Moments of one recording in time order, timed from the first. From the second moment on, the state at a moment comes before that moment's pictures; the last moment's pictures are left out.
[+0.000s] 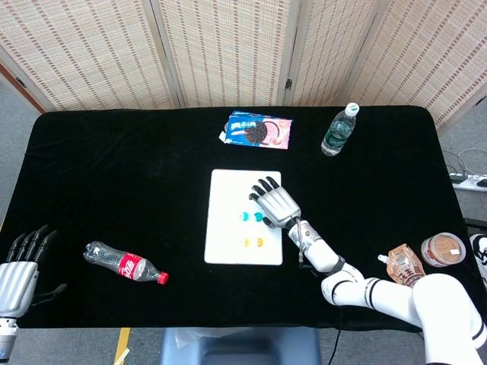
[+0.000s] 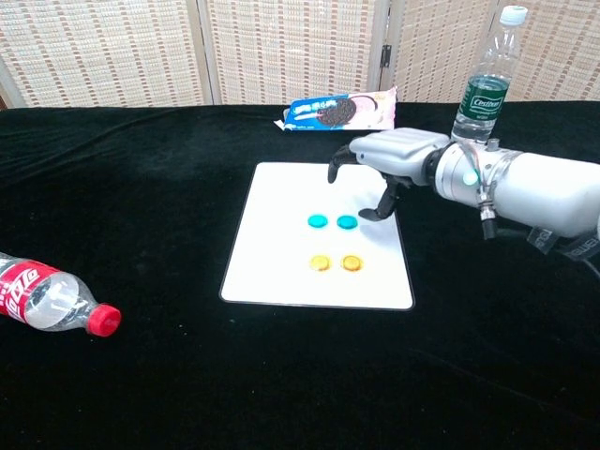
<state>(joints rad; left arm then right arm) -0.09 -1.09 -0.02 -1.64 1.52 1.46 0.06 0.92 -1.67 0.19 -1.19 -1.11 0.78 -0.33</state>
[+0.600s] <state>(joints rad) -0.11 -1.11 -0.04 -1.65 1.51 1.47 0.10 0.45 -1.23 0.04 -1.55 -1.30 1.34 -0.17</state>
